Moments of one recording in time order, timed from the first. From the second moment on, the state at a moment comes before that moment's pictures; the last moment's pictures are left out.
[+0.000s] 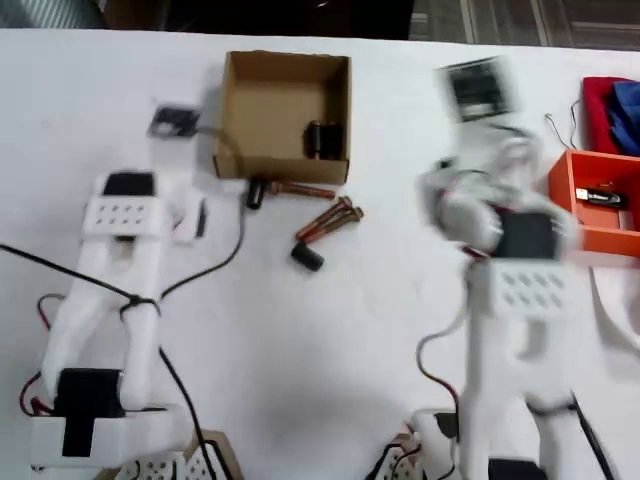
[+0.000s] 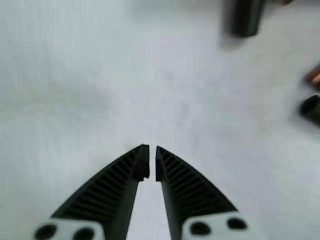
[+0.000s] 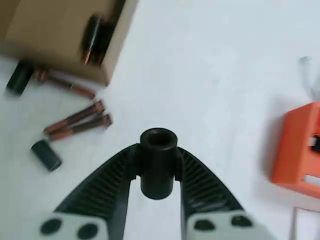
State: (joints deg) left arm -5.5 -8.4 20.8 68.3 -4.8; right arm -0.1 -31.9 12.5 72.2 13.8
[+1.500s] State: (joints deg) left arm 25.1 44.4 -33.5 71.3 -14.4; right arm 18.7 -24.7 -9.0 69.2 -0.8
